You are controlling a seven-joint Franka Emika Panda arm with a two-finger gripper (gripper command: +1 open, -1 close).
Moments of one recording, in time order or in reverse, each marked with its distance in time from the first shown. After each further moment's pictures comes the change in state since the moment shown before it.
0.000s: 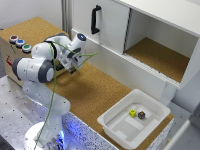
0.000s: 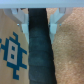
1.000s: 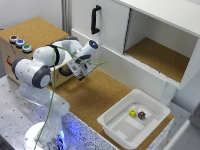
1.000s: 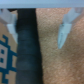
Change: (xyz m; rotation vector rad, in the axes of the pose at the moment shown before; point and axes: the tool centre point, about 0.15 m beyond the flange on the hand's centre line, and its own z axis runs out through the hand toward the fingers) arm 0.002 0.059 -0.021 -0.055 0.006 0.055
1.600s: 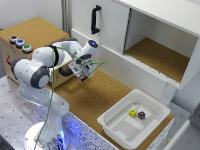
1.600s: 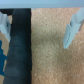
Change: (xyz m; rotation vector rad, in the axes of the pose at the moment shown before) arm 0.011 0.004 -0.017 -0.075 0.084 -0.095
